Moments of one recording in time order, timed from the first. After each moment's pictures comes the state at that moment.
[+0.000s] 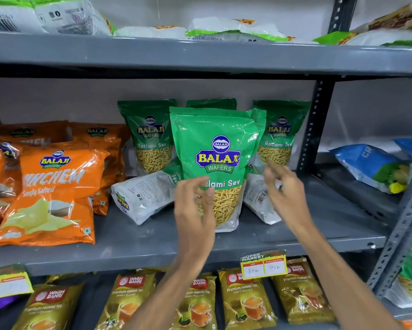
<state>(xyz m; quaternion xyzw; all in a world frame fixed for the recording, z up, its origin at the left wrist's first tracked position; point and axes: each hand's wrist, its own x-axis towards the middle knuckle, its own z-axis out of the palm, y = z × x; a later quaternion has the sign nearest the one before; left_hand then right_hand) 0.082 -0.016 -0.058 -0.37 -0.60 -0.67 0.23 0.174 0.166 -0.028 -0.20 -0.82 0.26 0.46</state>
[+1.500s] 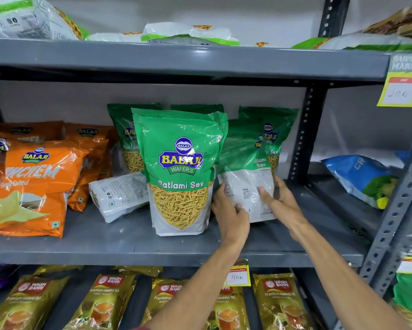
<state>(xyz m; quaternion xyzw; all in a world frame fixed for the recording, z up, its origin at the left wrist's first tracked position) 0.145 0.146 -0.075 -0.23 -0.72 -0.66 -0.01 0.196 0.288 -0.069 -0.19 -0.74 0.56 0.32</state>
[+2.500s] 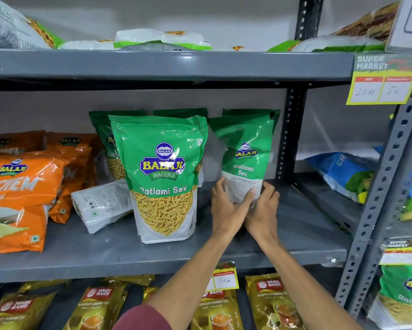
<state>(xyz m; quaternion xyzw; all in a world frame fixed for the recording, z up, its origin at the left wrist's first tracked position) 0.129 0.179 -0.075 -0.31 -0.71 -0.63 0.01 0.185 0.252 -0.093 -0.31 -0.77 0.30 0.46</state>
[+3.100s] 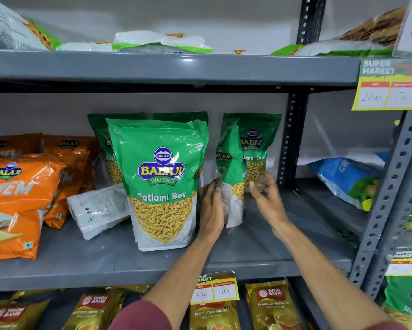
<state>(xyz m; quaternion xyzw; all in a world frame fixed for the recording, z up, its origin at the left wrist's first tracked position) 0.084 0.181 -0.079 -0.31 -0.63 -0.71 0.00 0.172 0.309 -0.067 -0.18 -0.72 0.51 0.44</state>
